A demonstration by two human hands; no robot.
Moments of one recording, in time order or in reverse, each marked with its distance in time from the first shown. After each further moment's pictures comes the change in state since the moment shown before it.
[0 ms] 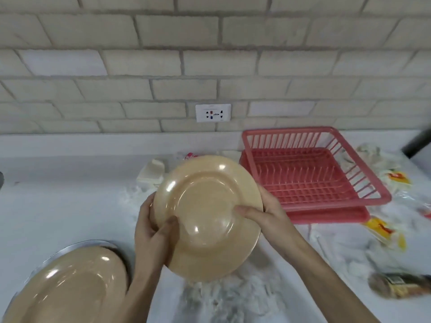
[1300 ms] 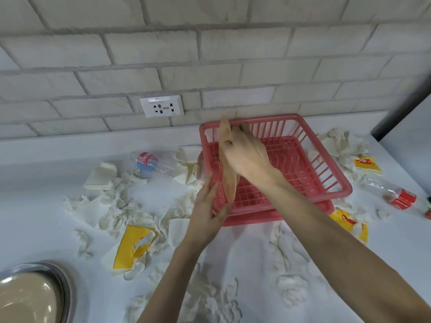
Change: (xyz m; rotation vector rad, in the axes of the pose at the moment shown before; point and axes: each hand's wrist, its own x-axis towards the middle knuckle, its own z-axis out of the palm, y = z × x) left_hand 0.027 -0.053 0.212 0.446 -0.528 0.357; right_hand 0.133 -0.008 -0.115 -1.062 0.255 -0.086
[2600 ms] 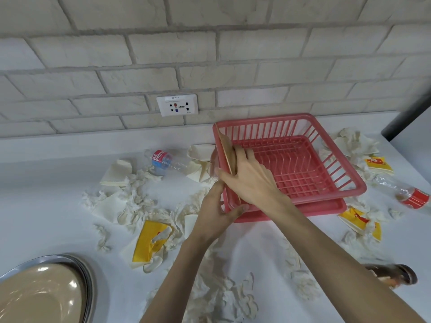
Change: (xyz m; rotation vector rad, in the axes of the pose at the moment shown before) left_hand -0.010 0.016 -0.029 -0.229 -0.005 -0.023; right_hand -0.053 -0.018 0.029 -0.009 -0.033 0.010
